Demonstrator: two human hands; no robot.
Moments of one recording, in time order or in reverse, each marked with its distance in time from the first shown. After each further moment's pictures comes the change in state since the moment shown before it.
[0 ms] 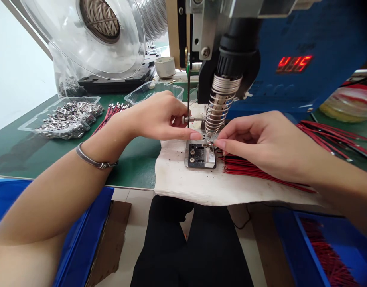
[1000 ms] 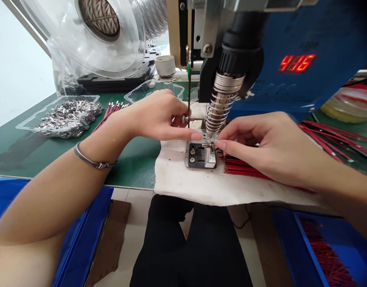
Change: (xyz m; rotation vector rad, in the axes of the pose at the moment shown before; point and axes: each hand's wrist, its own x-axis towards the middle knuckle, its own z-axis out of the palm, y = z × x) left_hand -0.001 -0.005 0.004 0.000 0.049 0.064; right_hand -0.004 -0.001 0.000 -0.067 0.047 -0.072
